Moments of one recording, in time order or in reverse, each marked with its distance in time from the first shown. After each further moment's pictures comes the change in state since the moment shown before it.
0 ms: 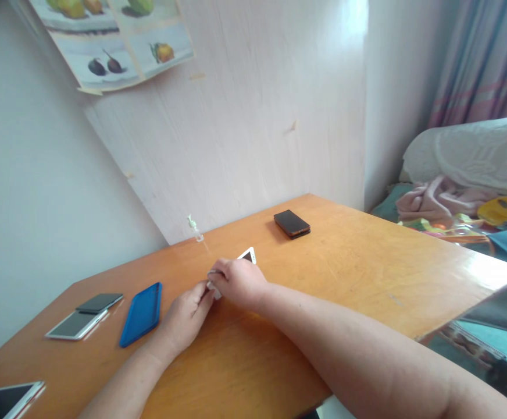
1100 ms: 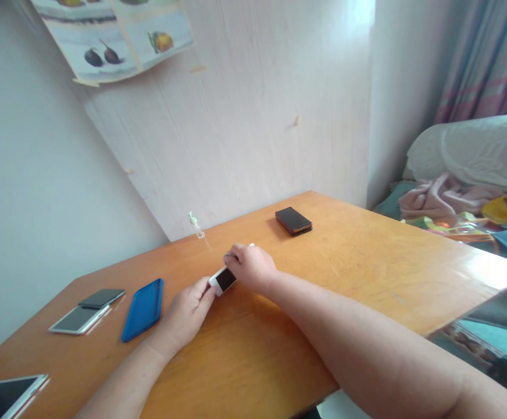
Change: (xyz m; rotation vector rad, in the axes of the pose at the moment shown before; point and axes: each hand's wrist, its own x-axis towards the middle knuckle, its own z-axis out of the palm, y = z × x) left_hand 0.000 0.003 -0.001 0.077 -0.010 -0.016; right_hand 0.007 0.011 -0.018 -0.129 0.063 0.131
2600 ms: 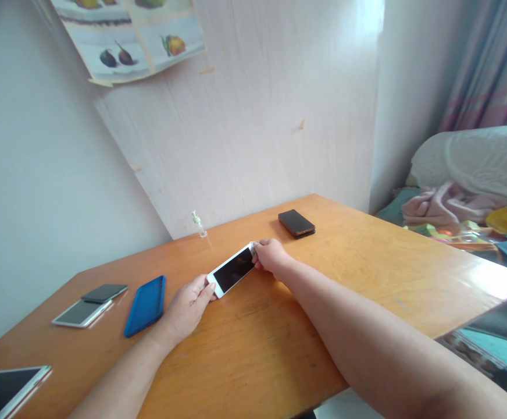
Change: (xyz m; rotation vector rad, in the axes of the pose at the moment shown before) left_hand 0.002 -0.012 0.006 -0.253 0.075 -0.073; right_hand 0.023 0.040 0.000 0.217 0.011 0.335
